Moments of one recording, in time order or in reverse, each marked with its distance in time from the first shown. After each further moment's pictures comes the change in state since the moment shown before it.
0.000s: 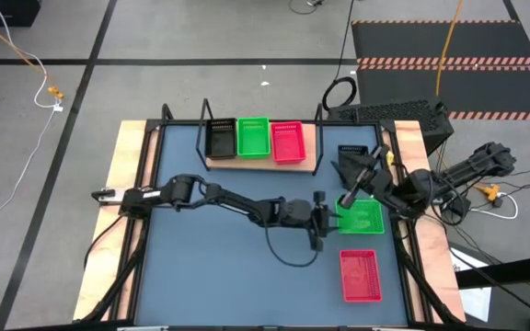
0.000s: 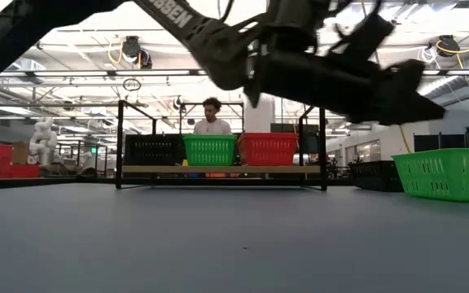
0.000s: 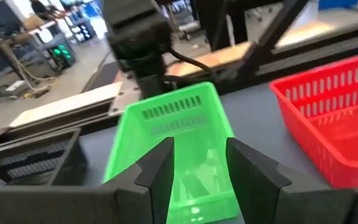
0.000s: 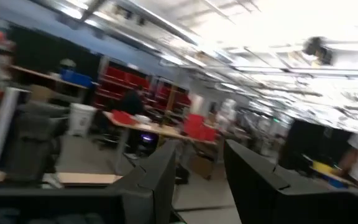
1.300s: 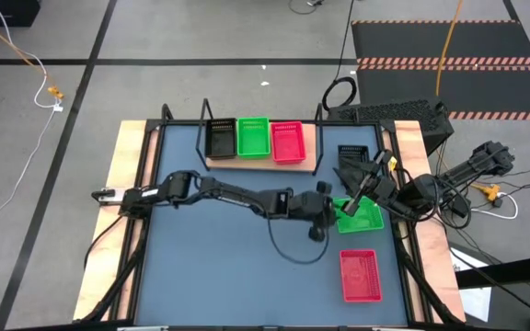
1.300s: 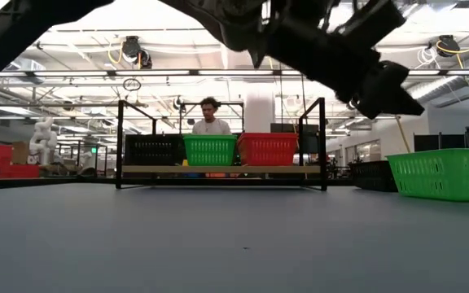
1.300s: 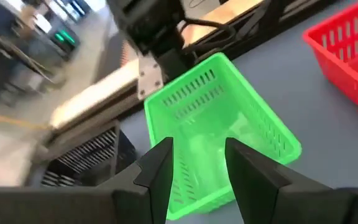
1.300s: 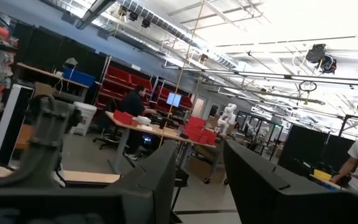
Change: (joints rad) left arm 0.018 -0.041 0.173 -0.408 -0.076 0.231; right arm 0.056 -0.011 0.000 0.007 0.032 -0.053
